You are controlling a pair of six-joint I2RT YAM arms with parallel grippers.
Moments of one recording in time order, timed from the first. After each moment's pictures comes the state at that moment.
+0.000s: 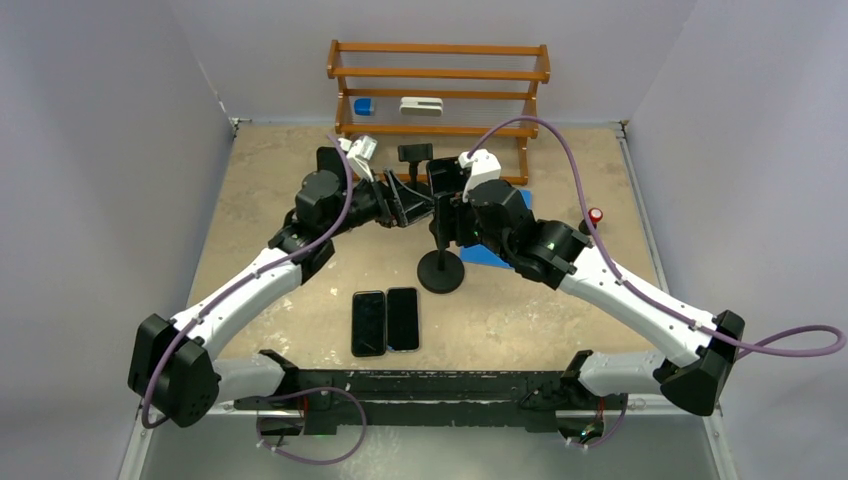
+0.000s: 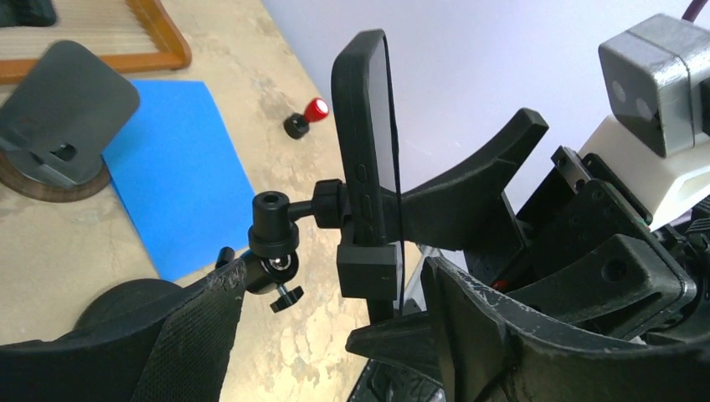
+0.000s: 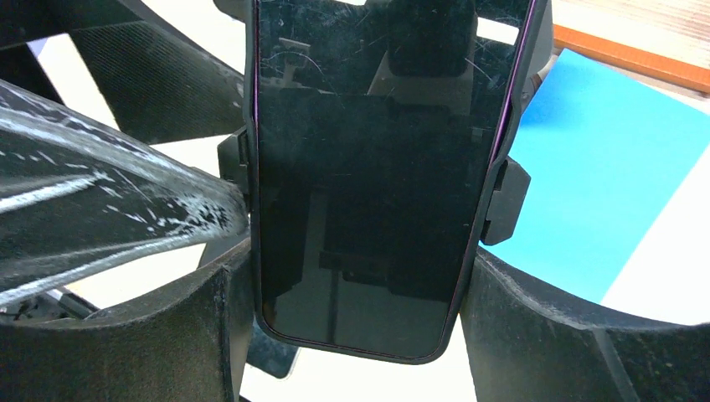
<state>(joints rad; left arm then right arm) -0.53 1.21 0.91 0.25 0.46 -0.79 0.88 1.24 1.25 -0.54 0.32 0.39</state>
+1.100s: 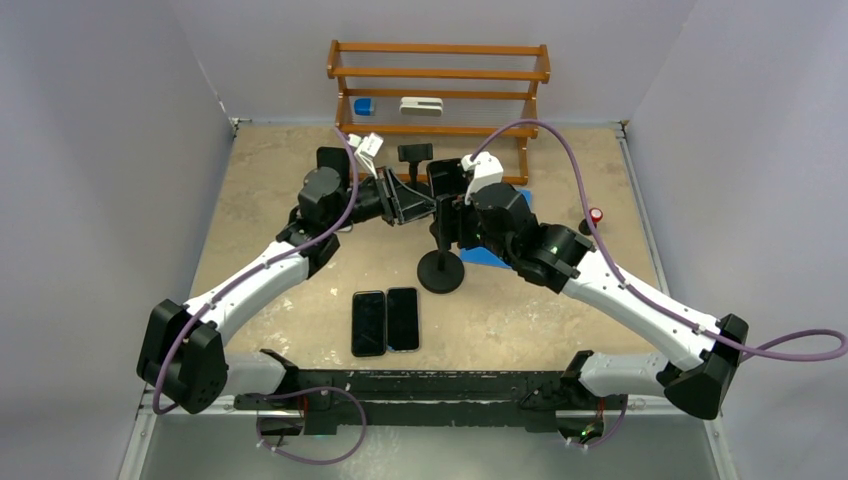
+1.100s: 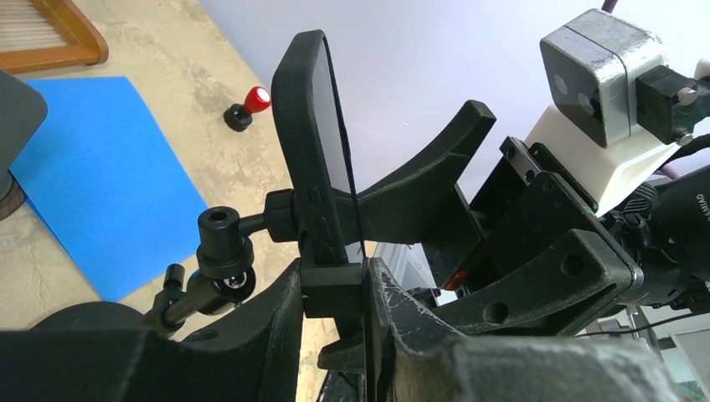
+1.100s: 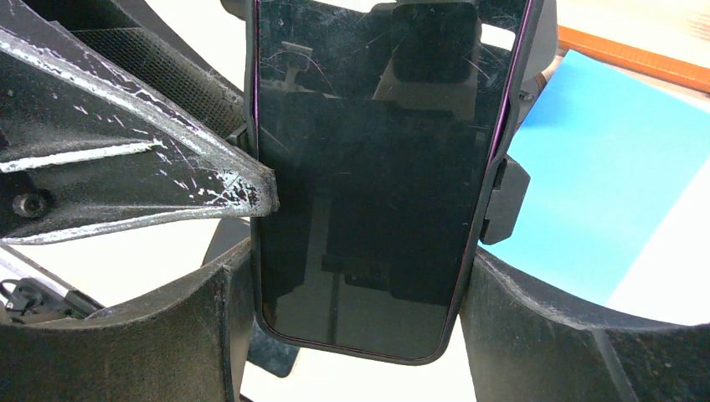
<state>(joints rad) -0.51 1.30 0.91 0.41 0.63 -0.86 0.88 1.22 1.22 -0.52 0.31 0.39</state>
